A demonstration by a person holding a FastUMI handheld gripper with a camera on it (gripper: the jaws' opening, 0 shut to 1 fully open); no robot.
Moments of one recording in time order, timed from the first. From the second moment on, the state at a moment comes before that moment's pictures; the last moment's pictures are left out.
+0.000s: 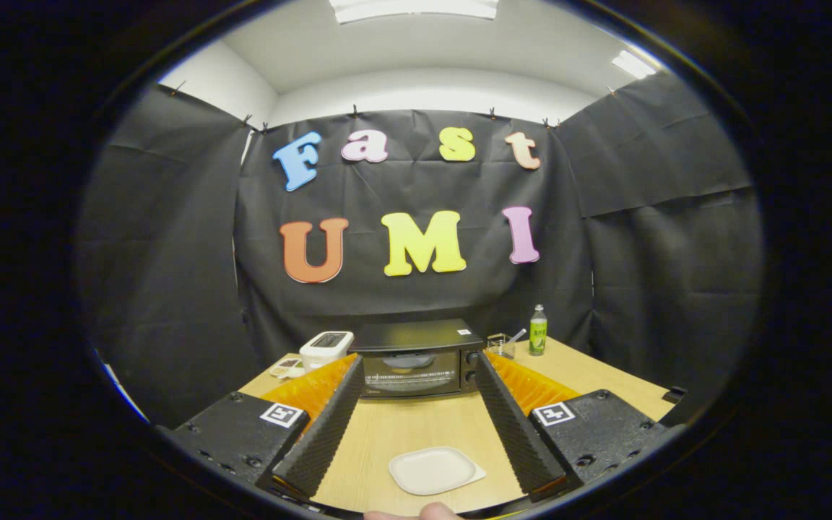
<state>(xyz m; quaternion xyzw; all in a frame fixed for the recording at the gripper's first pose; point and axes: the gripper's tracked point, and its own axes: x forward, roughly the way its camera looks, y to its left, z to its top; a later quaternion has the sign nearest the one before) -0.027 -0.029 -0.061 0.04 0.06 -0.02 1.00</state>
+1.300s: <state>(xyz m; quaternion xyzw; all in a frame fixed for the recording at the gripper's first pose) -0.006 -0.014 -0.087 0.03 0.09 -0.01 1.00</state>
